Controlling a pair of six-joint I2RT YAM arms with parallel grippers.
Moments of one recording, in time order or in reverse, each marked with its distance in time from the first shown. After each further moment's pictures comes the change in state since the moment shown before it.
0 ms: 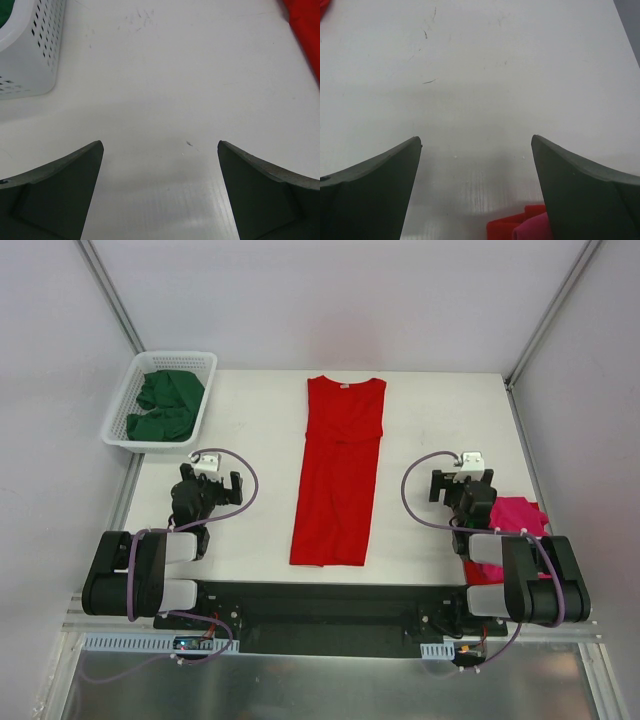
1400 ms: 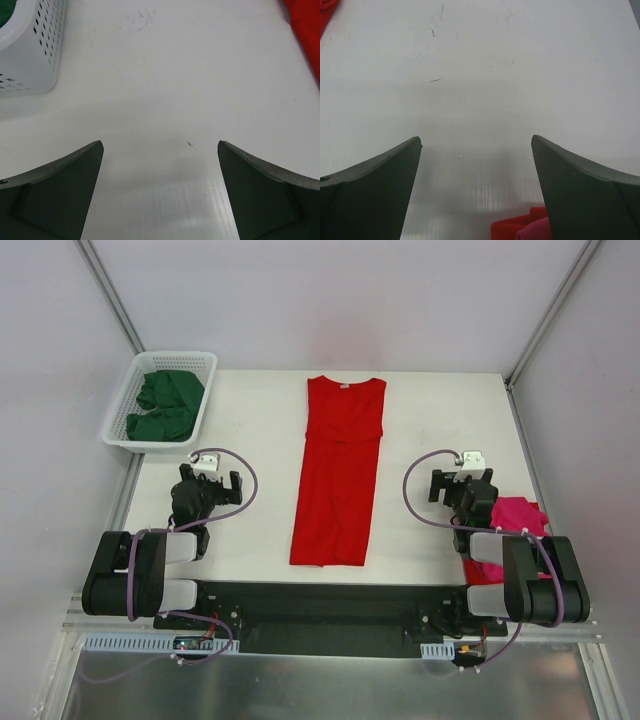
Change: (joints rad) left arm 0.000 0.000 0.000 -0.001 -0.010 -0.010; right arm -0.021 0.000 0.014 -0.035 -0.055 0.015
